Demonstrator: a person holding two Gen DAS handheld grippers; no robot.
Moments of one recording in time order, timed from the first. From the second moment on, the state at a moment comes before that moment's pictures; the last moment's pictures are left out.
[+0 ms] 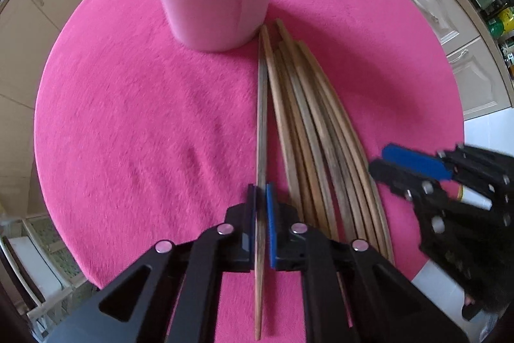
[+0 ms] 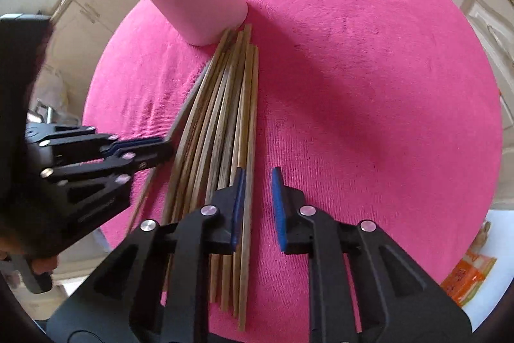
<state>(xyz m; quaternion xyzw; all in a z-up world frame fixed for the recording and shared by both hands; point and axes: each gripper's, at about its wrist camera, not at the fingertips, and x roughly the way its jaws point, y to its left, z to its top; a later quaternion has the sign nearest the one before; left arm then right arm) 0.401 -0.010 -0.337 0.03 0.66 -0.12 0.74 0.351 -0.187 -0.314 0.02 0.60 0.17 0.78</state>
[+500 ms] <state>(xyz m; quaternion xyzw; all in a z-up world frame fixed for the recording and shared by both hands) 0.398 0.015 -0.335 -0.01 0.68 -0.10 0.72 0.386 -0.157 -0.321 -0.04 0.65 0.15 0.74</state>
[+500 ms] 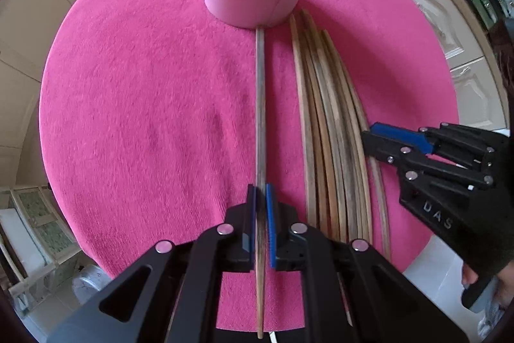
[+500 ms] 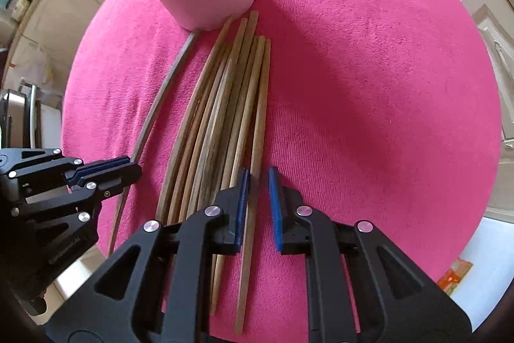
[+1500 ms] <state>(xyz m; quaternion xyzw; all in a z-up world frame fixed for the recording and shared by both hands) 0.362 0.032 -0.211 -0.07 0.48 -0.20 0.85 0.361 -0.213 -0.235 0.13 0.53 0.20 0.81</state>
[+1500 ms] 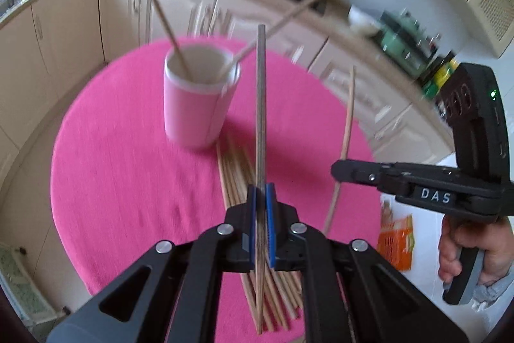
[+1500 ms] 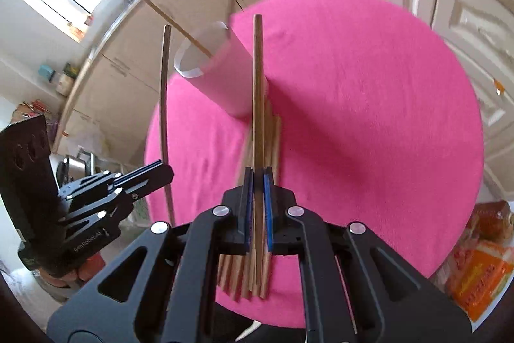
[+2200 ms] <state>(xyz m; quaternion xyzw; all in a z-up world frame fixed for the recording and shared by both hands) 0.450 0.050 -0.120 -0.11 0.28 -0.16 0.94 0.419 -0.180 -0.105 0.12 0.37 0.22 0.89</state>
